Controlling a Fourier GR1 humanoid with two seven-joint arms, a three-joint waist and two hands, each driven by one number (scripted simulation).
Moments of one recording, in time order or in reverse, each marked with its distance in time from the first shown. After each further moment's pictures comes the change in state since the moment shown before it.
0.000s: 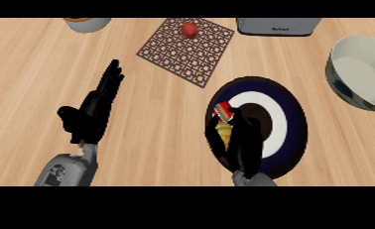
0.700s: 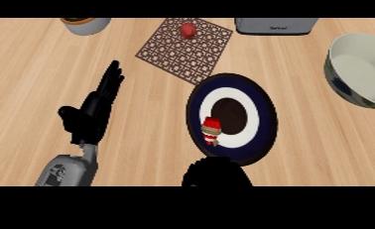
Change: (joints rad) left arm 0.004 -0.003 0.003 0.008 0.005 -0.004 -0.001; right arm 0.071 -0.225 0.312 -0.588 -0.419 0.121 -0.615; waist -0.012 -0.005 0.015
